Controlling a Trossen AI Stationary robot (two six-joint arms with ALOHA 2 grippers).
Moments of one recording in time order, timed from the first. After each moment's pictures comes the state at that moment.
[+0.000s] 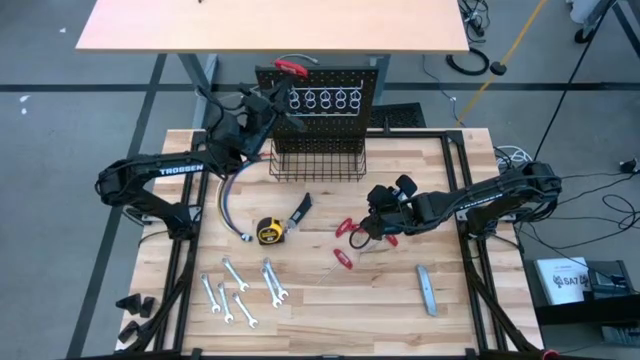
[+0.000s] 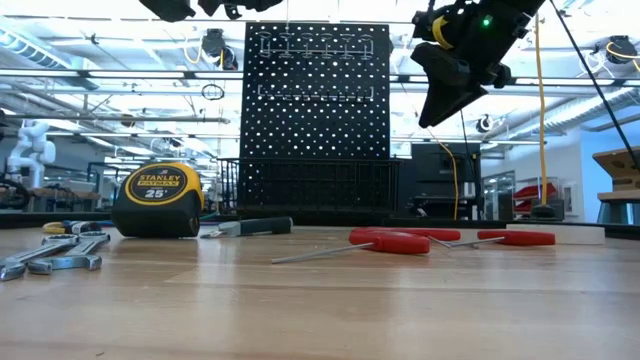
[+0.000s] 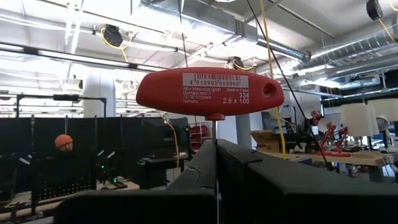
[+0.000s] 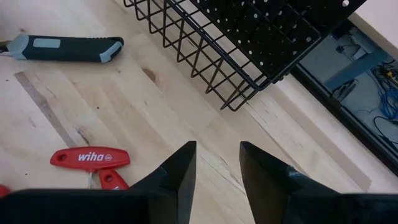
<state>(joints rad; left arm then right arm) 0.38 1.41 1.04 0.92 -0.43 0.35 0.19 1.46 1.05 -0.77 0.77 0.74</state>
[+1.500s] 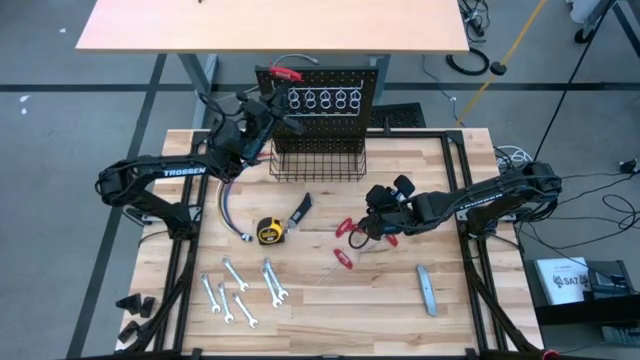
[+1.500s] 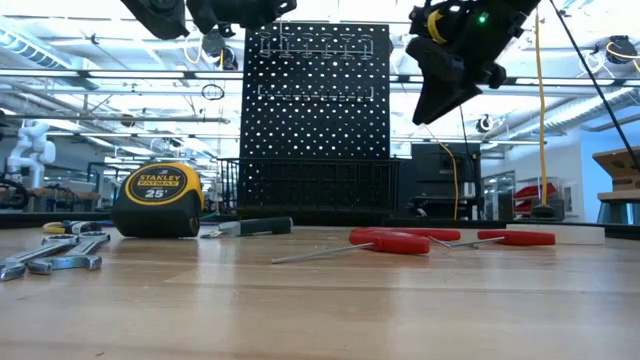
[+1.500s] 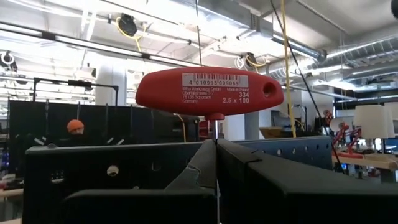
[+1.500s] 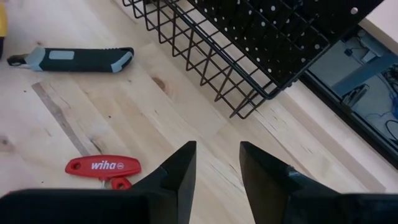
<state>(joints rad) 0.41 1.41 0.93 1.03 -0.47 0.29 0.19 1.46 1.05 -0.71 0.76 0.72</state>
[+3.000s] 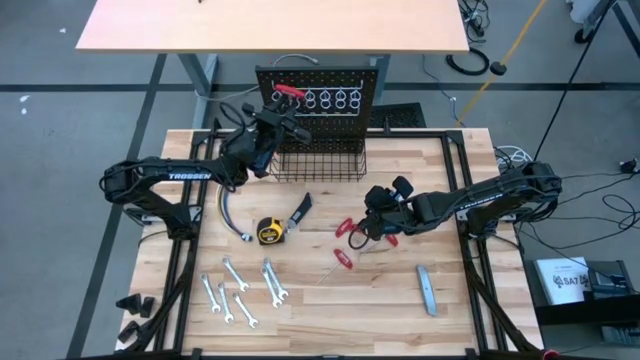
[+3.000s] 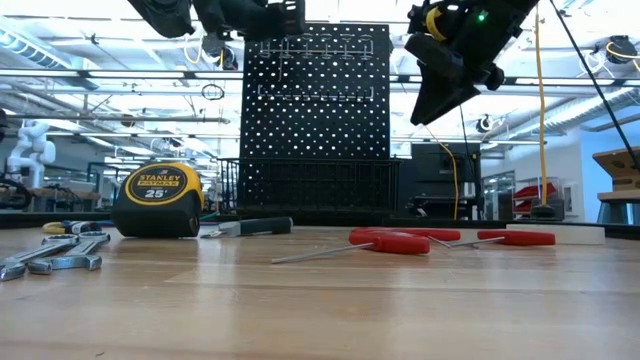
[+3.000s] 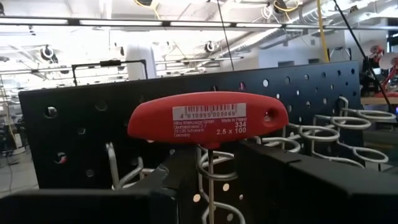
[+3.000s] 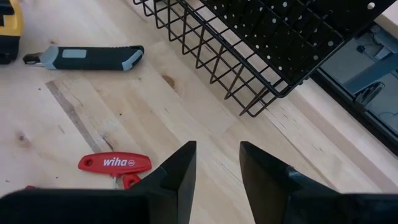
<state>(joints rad) 0.31 1.45 0.94 0.90 -0.73 0.43 0.19 1.46 1.05 -0.69 0.73 0.72</state>
